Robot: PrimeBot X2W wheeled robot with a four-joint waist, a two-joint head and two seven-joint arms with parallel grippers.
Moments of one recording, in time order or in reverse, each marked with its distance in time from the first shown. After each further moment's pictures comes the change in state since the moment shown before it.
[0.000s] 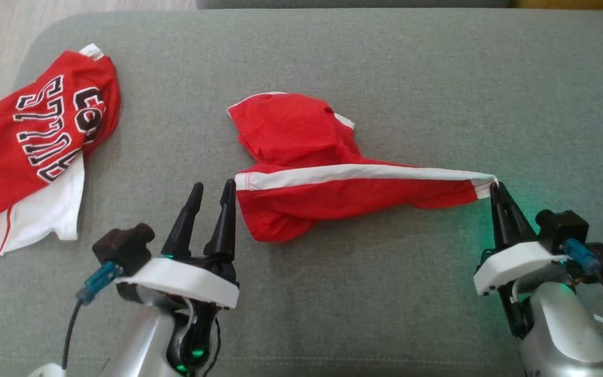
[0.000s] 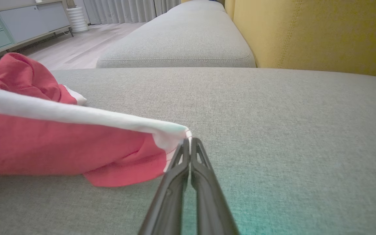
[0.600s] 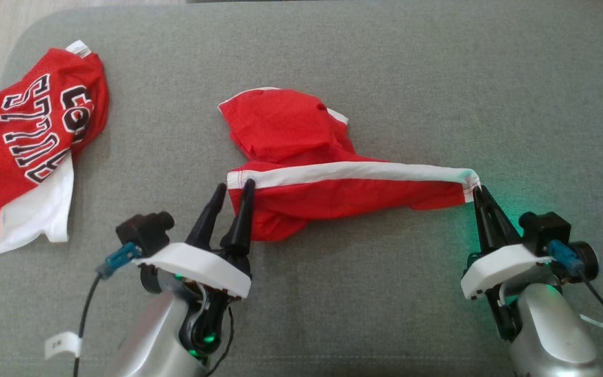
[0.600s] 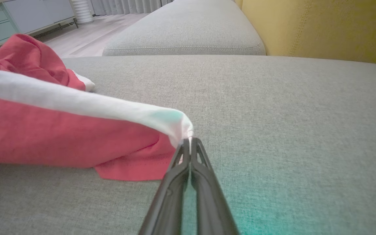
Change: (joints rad) left arm -0.114 -0.002 -0.084 0.183 -0.152 -0.053 0.000; right arm 0.000 0.011 0.048 0.010 0.002 0.000 0.000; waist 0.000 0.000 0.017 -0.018
